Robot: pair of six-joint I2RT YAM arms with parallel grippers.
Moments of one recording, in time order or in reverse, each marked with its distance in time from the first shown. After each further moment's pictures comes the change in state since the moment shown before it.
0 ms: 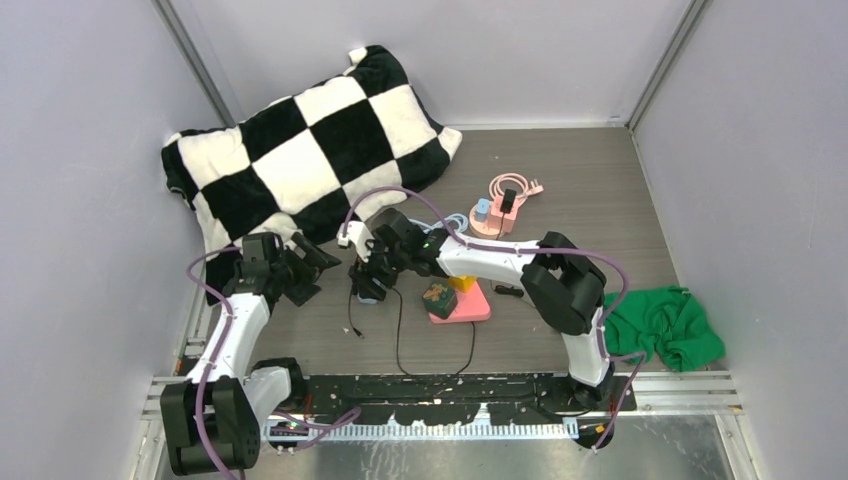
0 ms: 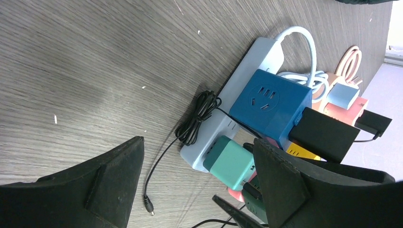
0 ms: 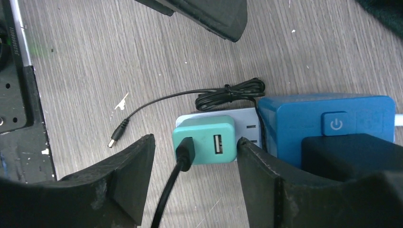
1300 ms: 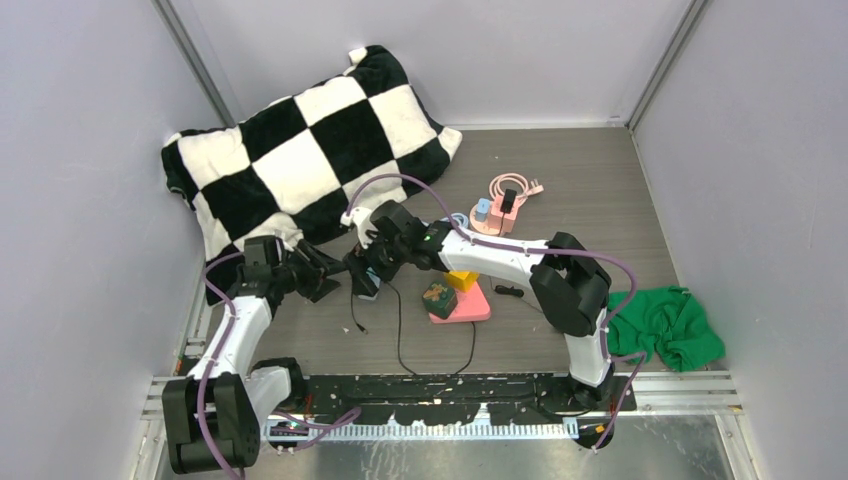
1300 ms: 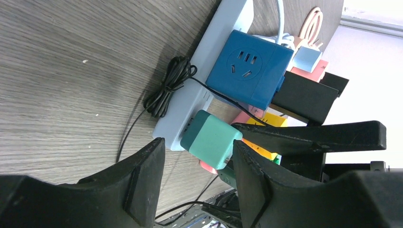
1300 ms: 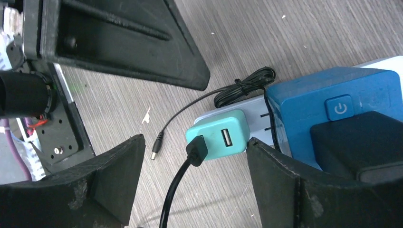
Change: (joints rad) left arm 0.001 0.005 -0.051 0.088 0.211 -0.069; right arm -0.003 -0.032 0.053 -0.087 0.027 0.248
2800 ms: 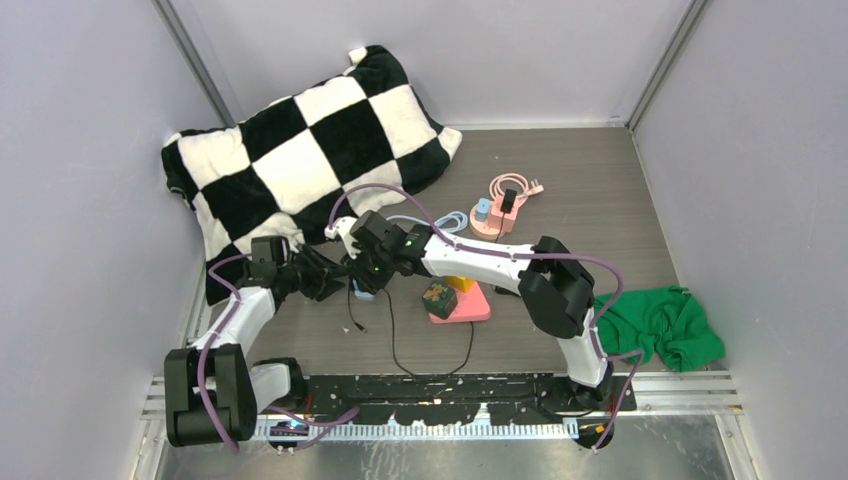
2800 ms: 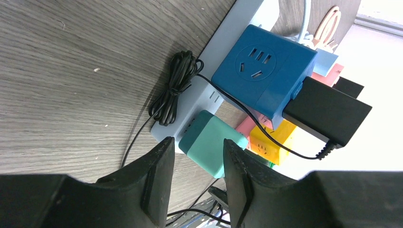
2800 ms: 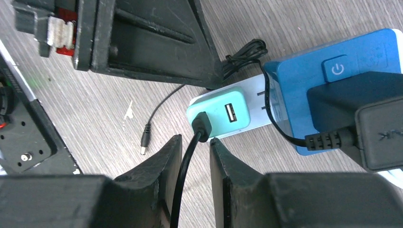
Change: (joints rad) left arm -0.016 0.129 -0.014 0.080 0.016 -0.020; right arm 0.074 0.068 0.147 -0.189 0.182 -0.002
